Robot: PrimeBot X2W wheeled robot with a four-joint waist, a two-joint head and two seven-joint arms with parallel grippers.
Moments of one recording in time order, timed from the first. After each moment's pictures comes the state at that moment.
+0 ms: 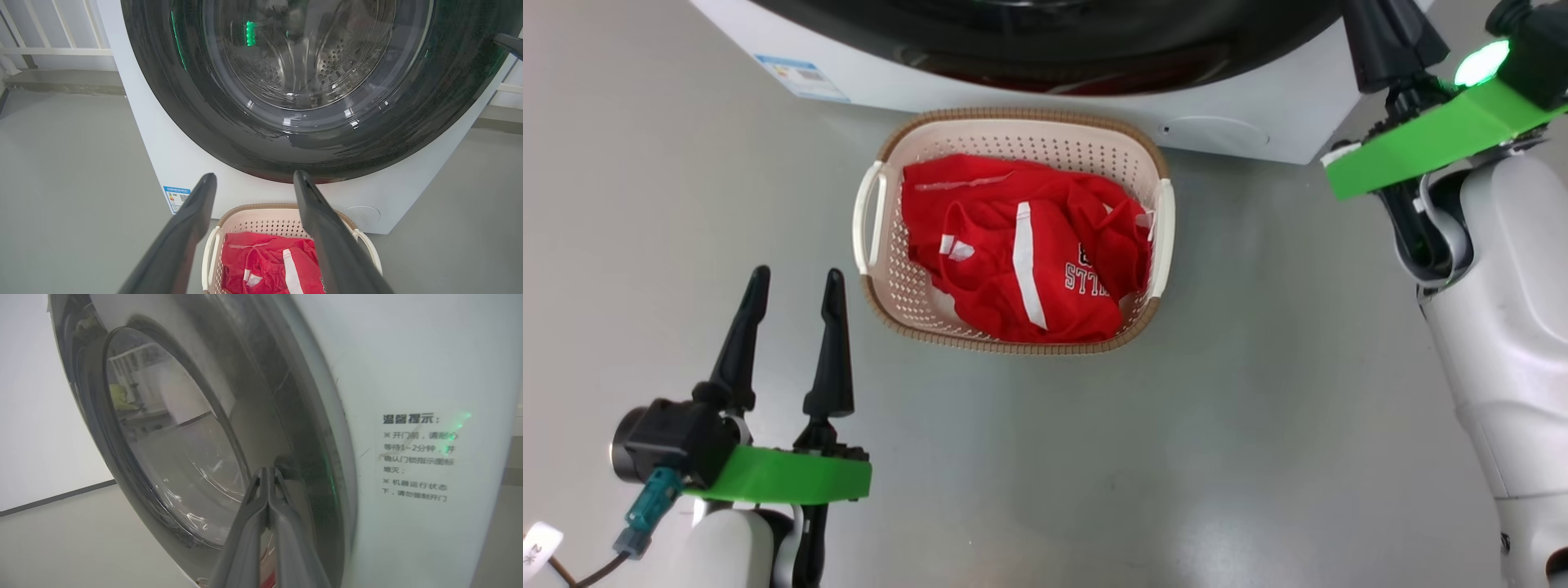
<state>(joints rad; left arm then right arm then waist) -0.26 0.03 -0.14 0.06 -0.25 -0.07 -0.25 -0.91 -0.25 0.22 0.42 0.43 0.14 -0.26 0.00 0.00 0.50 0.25</state>
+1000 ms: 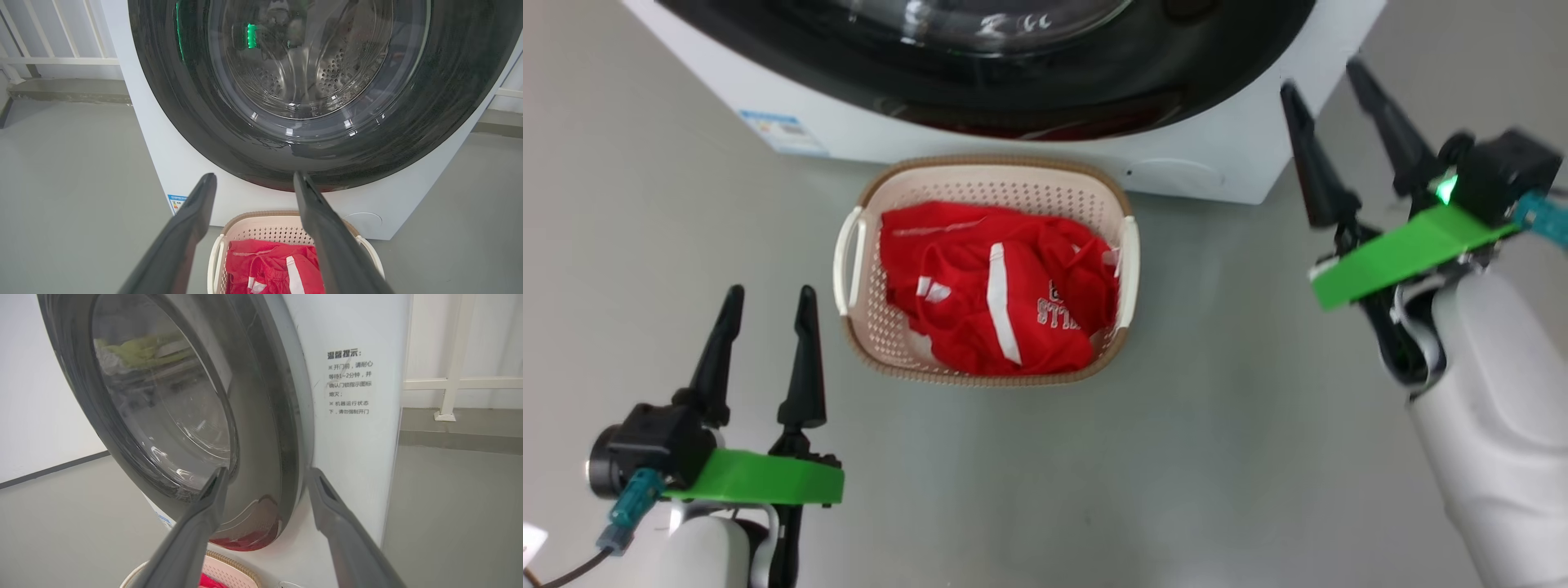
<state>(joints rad) -0.27 0.03 -0.07 0.14 -0.22 -0.11 -0.25 -0.73 -0.26 0.22 0.41 0.42 0.13 -0.26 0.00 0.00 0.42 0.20</state>
